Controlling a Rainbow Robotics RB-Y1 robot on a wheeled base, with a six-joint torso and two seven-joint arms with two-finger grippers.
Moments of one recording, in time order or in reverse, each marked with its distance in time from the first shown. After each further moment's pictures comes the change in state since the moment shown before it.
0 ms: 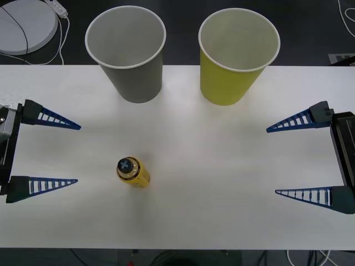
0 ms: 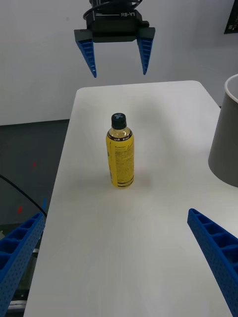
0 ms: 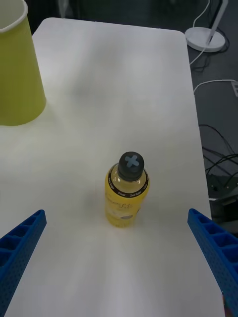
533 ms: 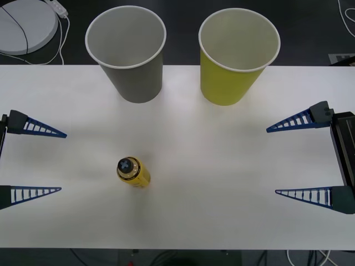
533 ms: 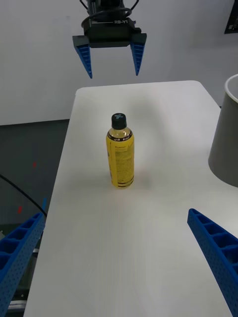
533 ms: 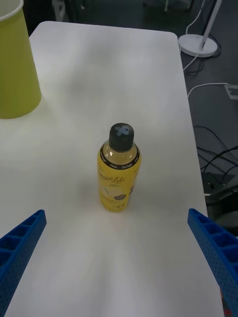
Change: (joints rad) right arm 0.000 0.000 0.000 0.000 0.000 0.000 0.000; left arm 0.043 -0.019 -0.003 0.167 0.091 -0.095 -0.225
